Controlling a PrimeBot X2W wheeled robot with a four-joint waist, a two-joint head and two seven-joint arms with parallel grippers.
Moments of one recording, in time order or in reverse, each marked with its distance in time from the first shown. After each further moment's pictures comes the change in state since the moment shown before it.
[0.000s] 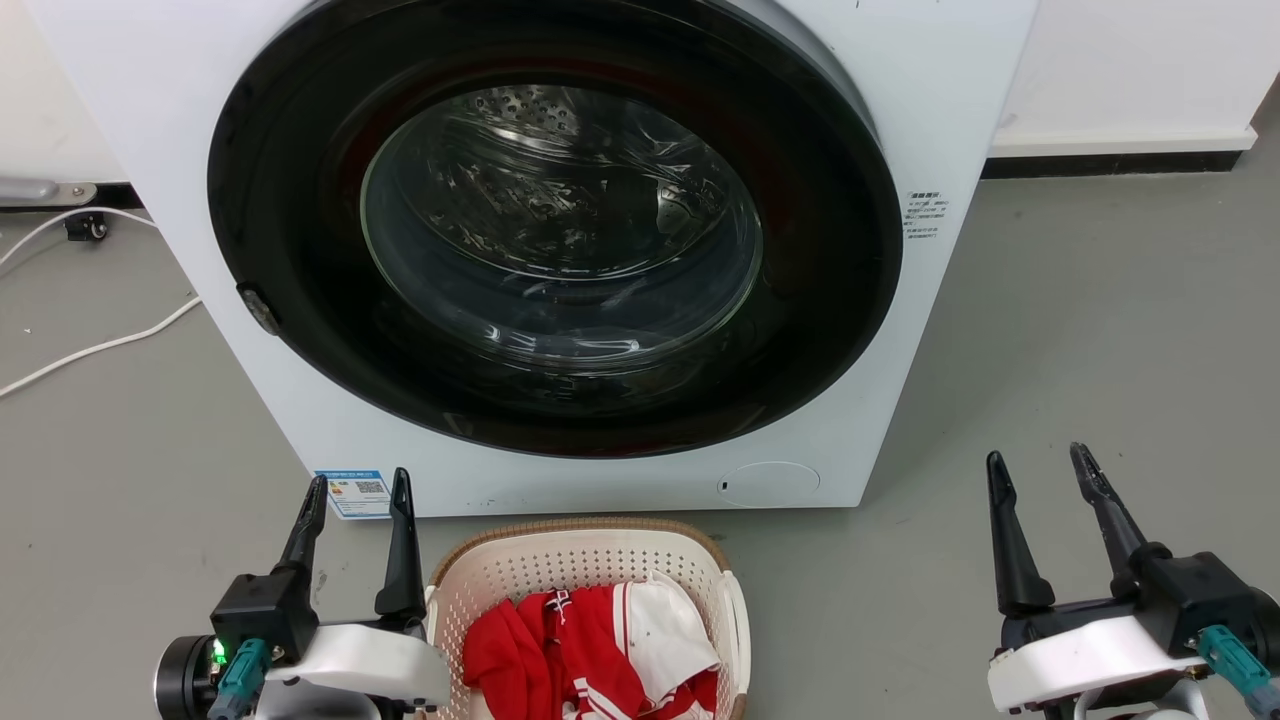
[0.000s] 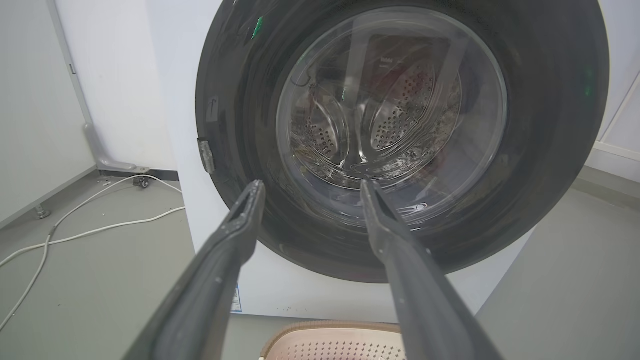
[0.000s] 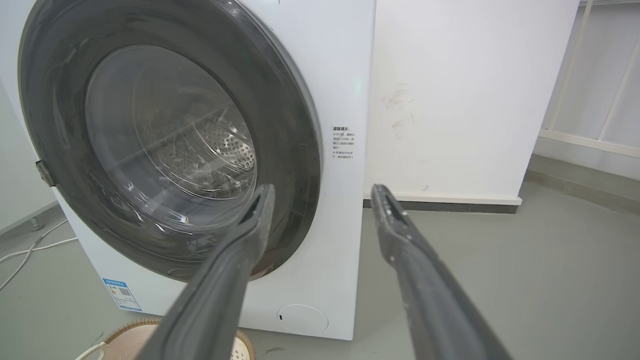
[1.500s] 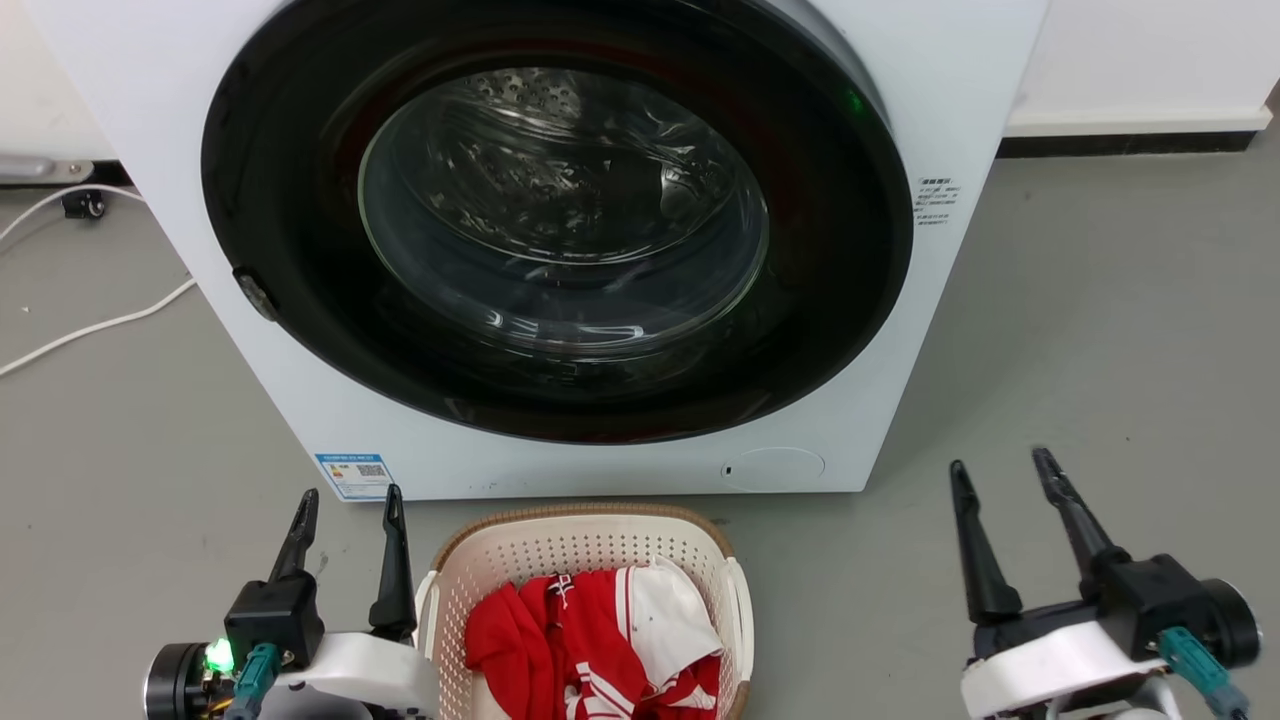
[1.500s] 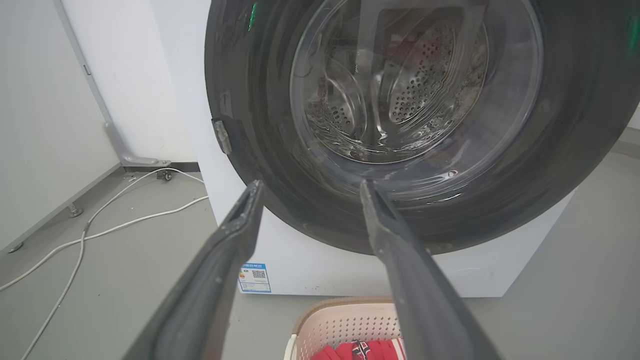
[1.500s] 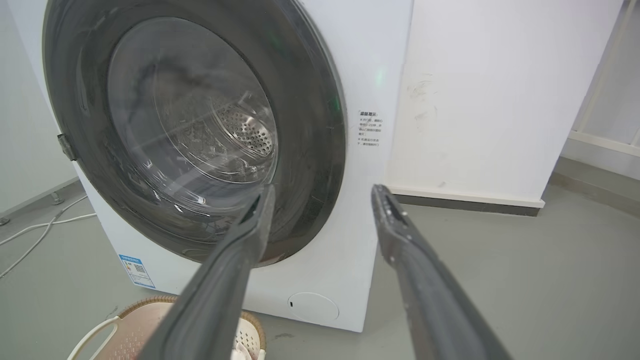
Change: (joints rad) left arm -0.003 0.001 0.029 0.058 0.101 0.019 -0.022; right arm -0.003 -0.001 0.035 0.025 -0.040 0.000 -0.021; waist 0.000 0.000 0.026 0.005
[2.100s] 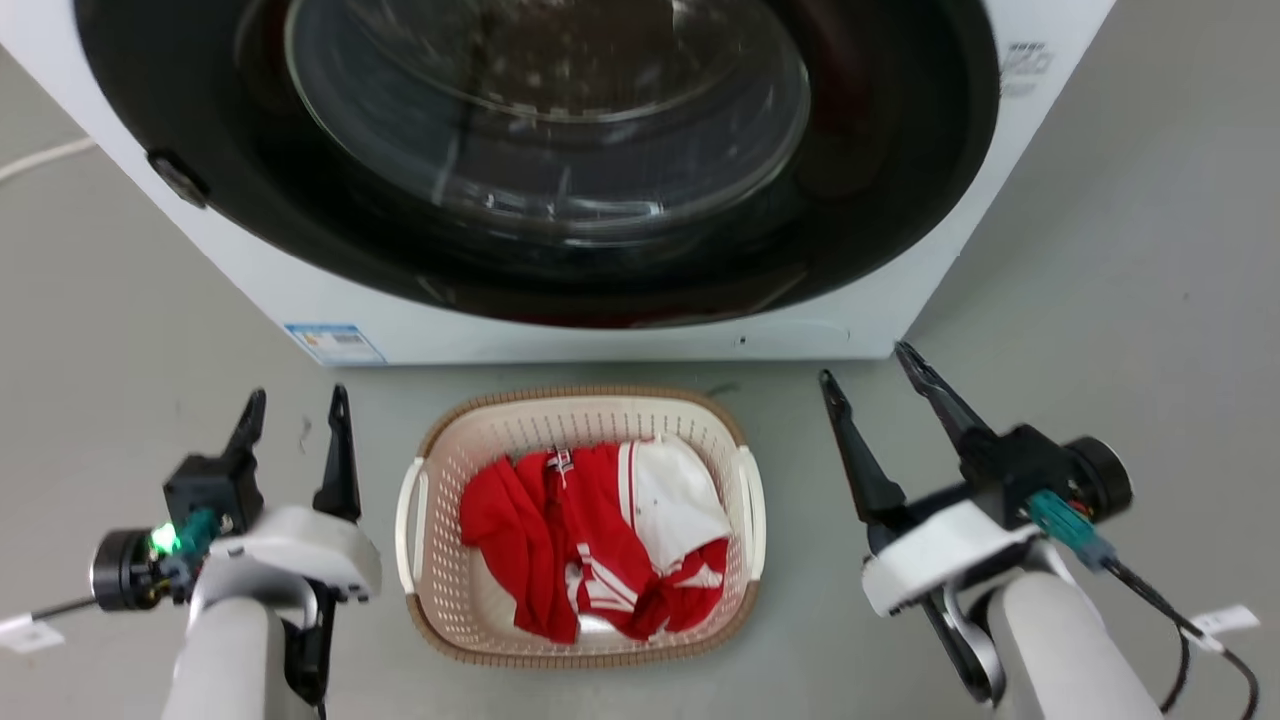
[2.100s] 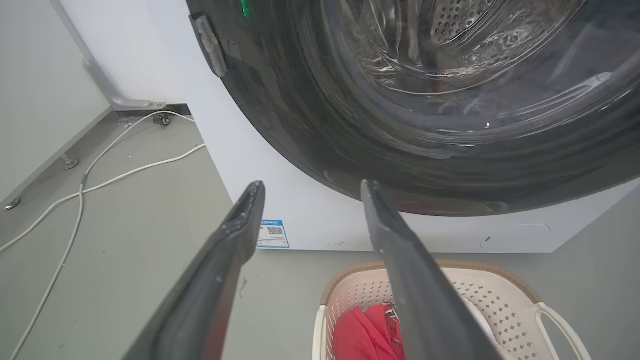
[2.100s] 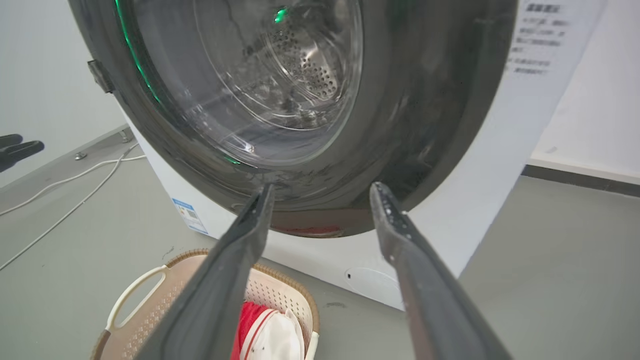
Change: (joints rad) left arm -0.264 0.072 0.077 0.258 -0.008 -0.077 0.000; right arm -0.281 0.000 0.183 0.214 0.020 0.000 0.000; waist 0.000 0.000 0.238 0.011
